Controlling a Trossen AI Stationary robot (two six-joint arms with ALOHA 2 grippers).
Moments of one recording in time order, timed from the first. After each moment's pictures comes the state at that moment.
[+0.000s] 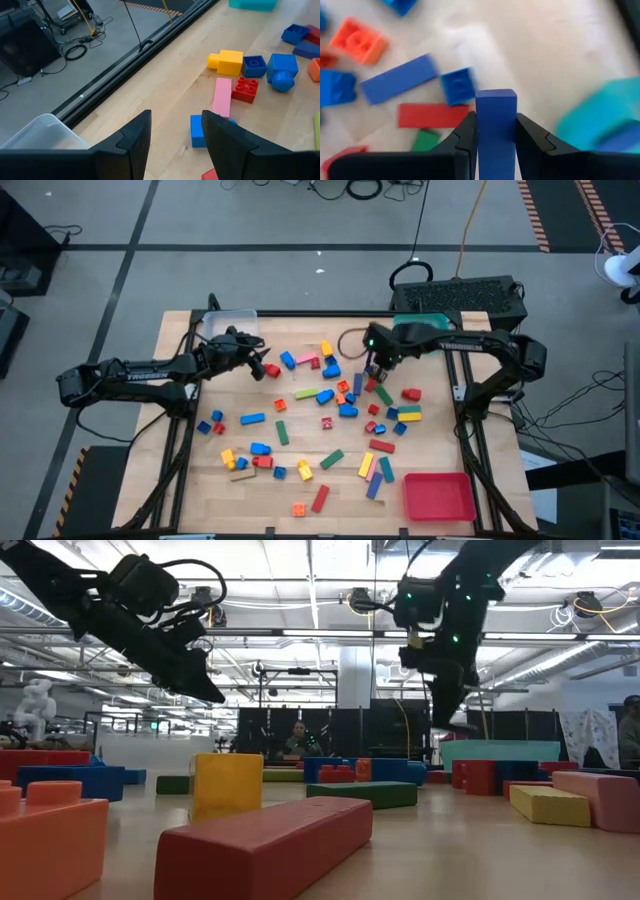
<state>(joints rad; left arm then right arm) 0.44 1.00 0.35 0.19 -0.23 0.03 -0.39 1.53 1.08 -0.82 0.19 0.19</state>
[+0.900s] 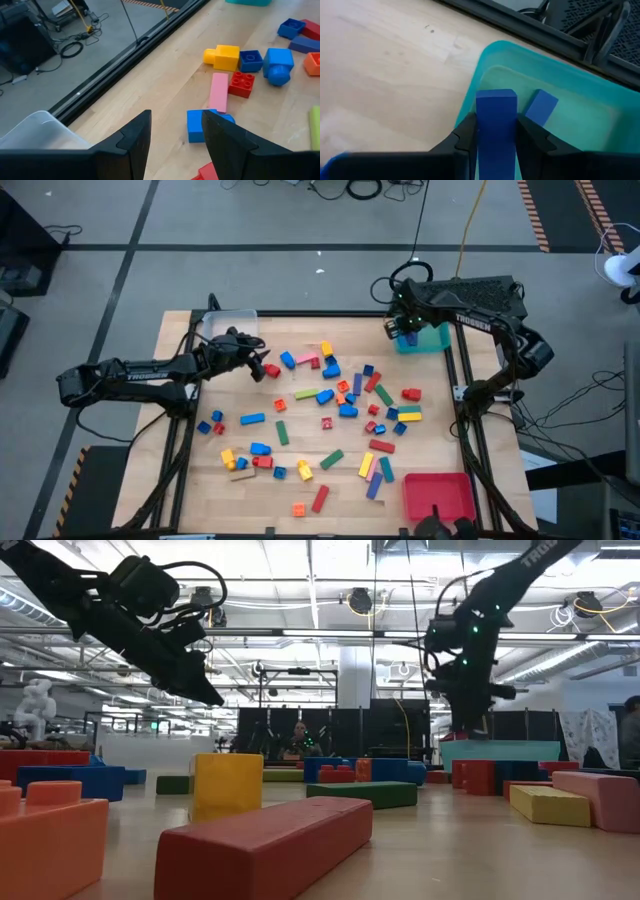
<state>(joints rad) 0.44 1.00 0.35 0.17 -0.21 0.03 -0.86 1.52 1.03 -0.70 0.13 0.32</state>
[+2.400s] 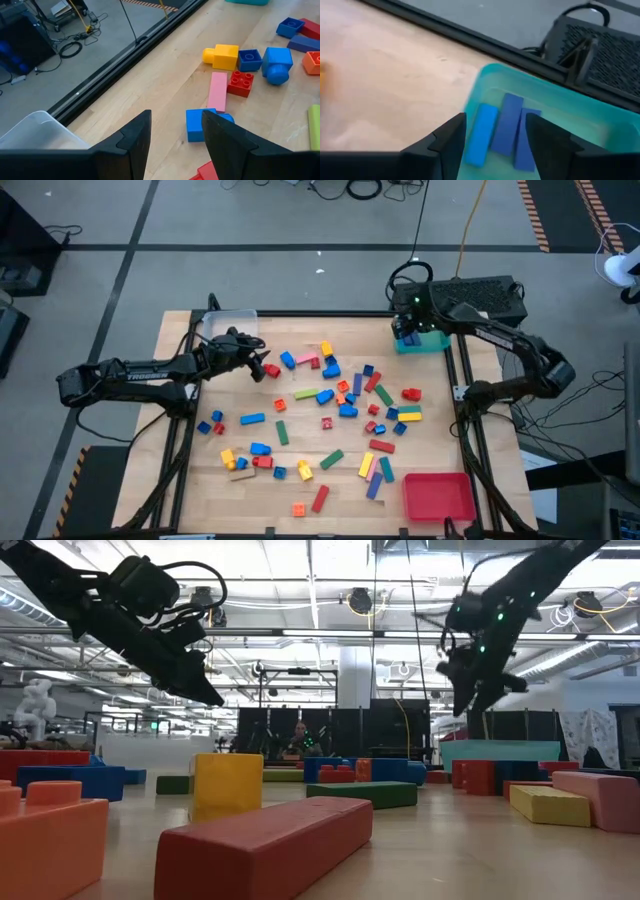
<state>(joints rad) 0.44 1.00 0.35 0.17 -0.21 0.03 -0.85 1.28 0.88 -0.56 0.13 0.27</state>
